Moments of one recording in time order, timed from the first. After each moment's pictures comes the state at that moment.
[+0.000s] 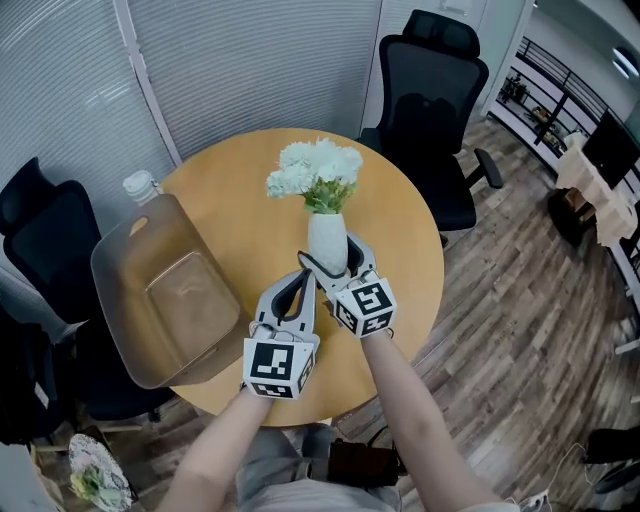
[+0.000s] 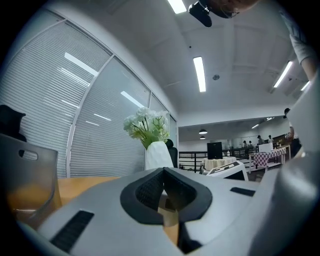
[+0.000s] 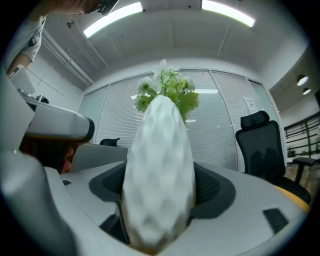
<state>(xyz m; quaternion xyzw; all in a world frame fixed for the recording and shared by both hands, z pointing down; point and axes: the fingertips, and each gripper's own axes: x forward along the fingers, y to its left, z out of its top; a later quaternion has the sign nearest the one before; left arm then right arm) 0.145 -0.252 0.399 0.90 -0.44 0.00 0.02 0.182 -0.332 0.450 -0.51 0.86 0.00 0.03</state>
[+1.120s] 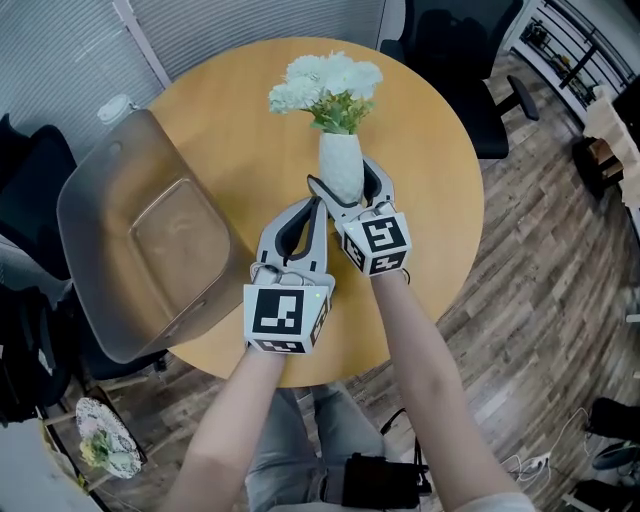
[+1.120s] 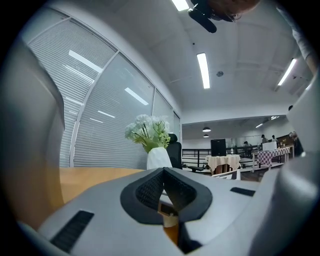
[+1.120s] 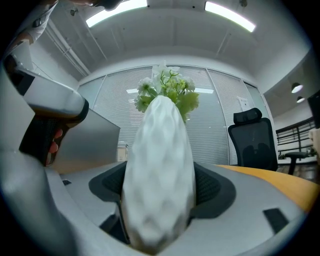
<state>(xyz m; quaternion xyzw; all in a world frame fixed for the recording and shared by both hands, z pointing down) 0.139 -0.272 0.460 0.89 -0.45 0.00 0.04 0.184 -0.359 0.528 -0.54 0.84 0.01 0.01</state>
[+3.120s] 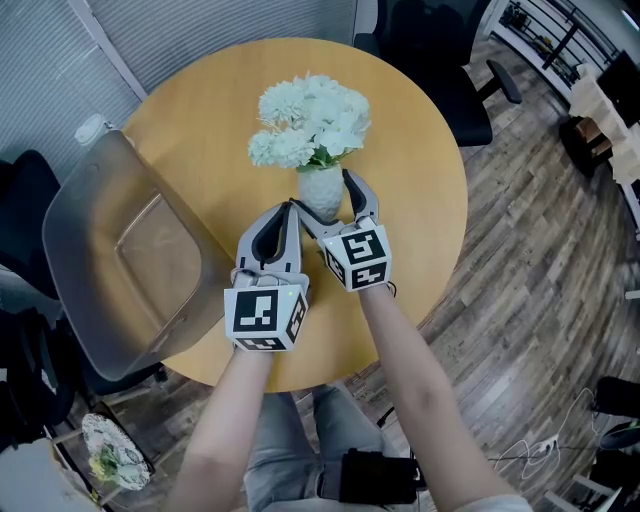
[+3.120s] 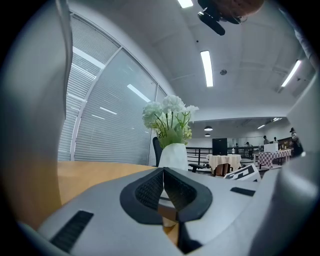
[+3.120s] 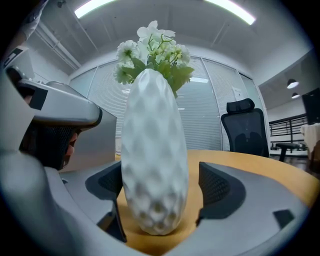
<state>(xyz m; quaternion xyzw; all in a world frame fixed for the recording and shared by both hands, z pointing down) 0.136 -0.287 0.485 0.89 -0.46 0.01 0.06 0.191 -0.343 0.563 -0.56 0.82 -0.05 -0.04</state>
